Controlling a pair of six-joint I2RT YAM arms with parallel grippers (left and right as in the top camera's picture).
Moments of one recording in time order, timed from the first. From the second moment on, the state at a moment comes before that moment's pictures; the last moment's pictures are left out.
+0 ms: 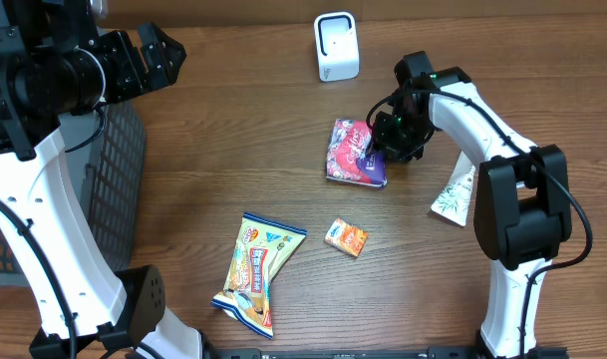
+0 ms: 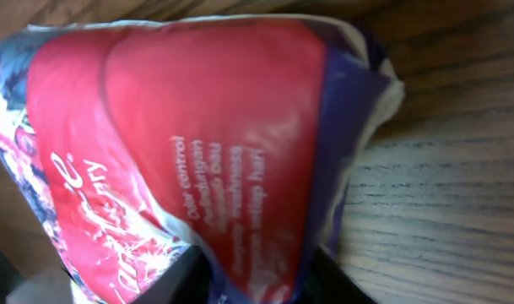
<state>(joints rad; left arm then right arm) 0.16 1.81 2.64 -1.69 0.35 -0.20 0.26 2.18 1.69 -1.00 -0.41 0.48</state>
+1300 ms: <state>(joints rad) 0.16 1.81 2.64 -1.69 0.35 -0.20 0.31 2.22 2.00 -0.38 -0.18 0.96</state>
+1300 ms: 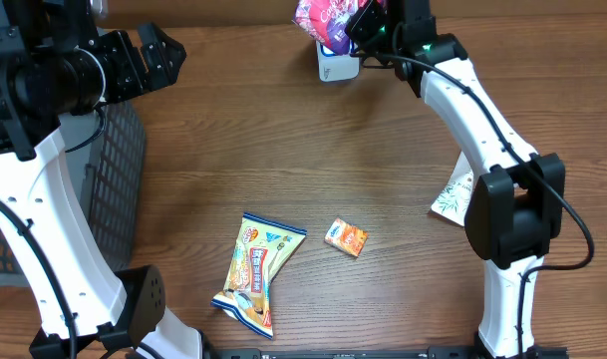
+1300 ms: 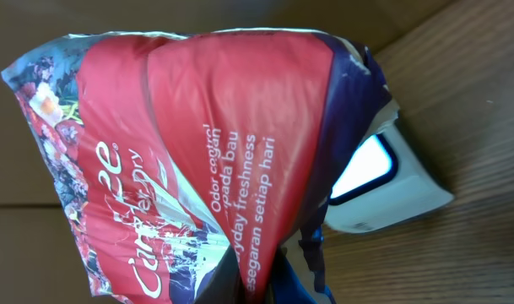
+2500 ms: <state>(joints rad) 0.16 1.81 2.64 -1.69 0.35 -0.20 -0.70 2.15 2.27 -1.16 -0.01 0.75</state>
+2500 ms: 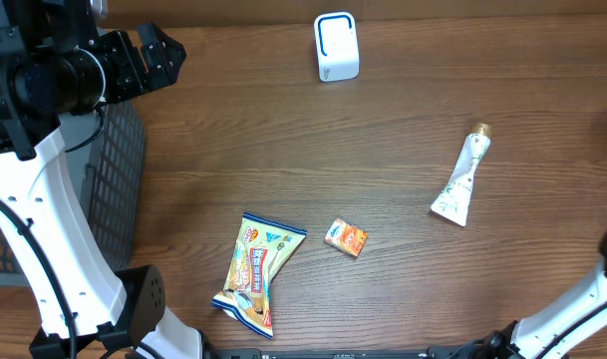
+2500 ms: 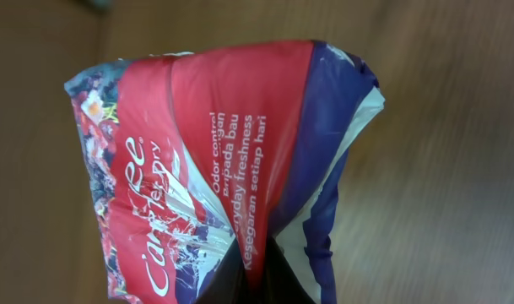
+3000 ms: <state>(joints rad) 0.16 1.81 2.64 -1.69 0.35 -0.20 -0.85 2.30 2.12 -1.02 0.00 0.55</state>
